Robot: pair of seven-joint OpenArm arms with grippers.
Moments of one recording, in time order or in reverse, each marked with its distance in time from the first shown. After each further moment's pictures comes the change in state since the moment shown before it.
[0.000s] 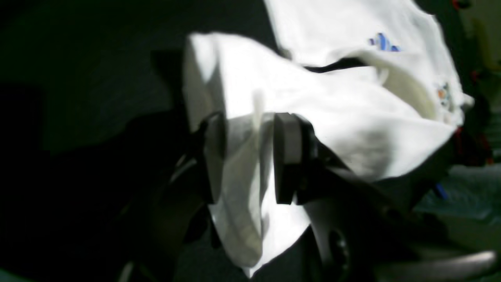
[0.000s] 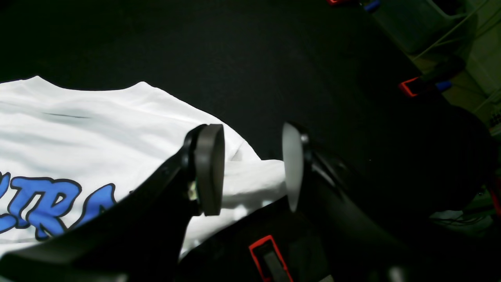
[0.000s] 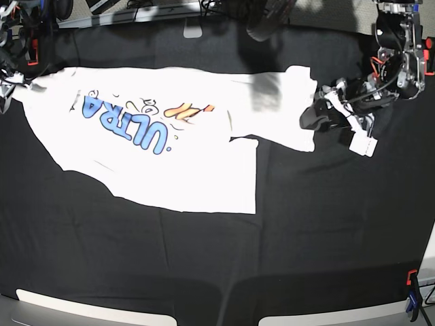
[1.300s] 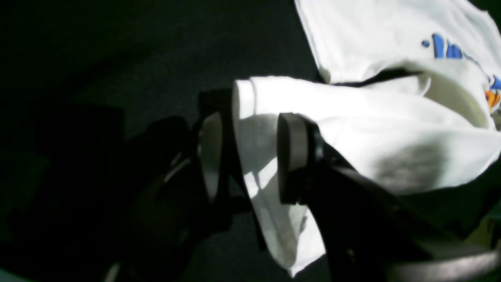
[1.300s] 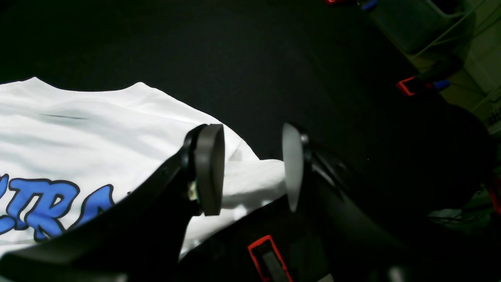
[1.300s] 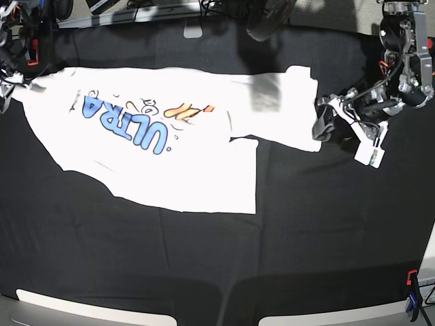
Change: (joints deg) left arm 0.0 -1.0 0.0 7.6 10.3 4.2 -4.5; right arm 0.0 0.0 0.0 0.0 -0.1 -0.4 0.0
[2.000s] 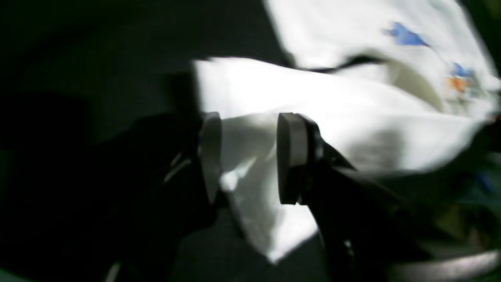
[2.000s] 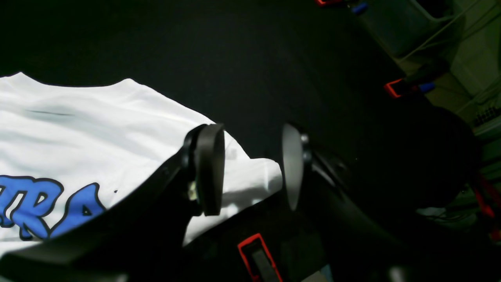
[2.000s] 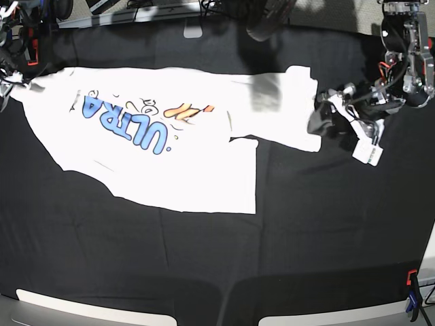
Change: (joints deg) left arm 0.0 0.0 -0.7 0.2 -1.9 0.3 4.1; right arm 0.0 0.0 0.0 0.0 -2.6 -0.1 0.1
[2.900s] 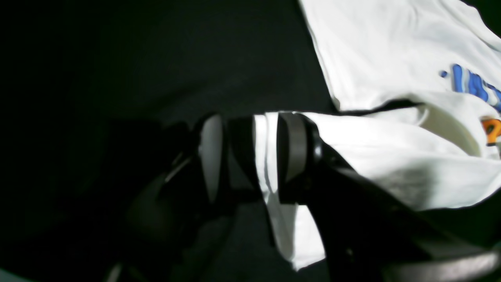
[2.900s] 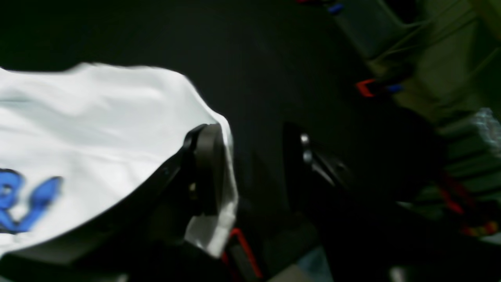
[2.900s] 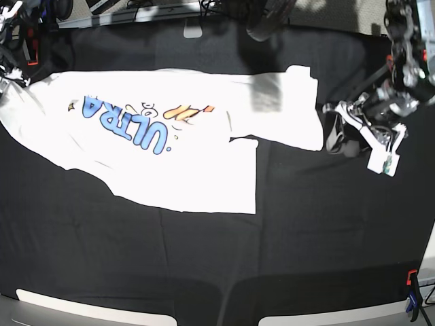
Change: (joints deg) left arm 1.7 -0.5 -0.1 12.8 7.9 11.8 -0.3; right arm -0.1 -0.3 0.0 0.0 -4.5 0.0 1.0
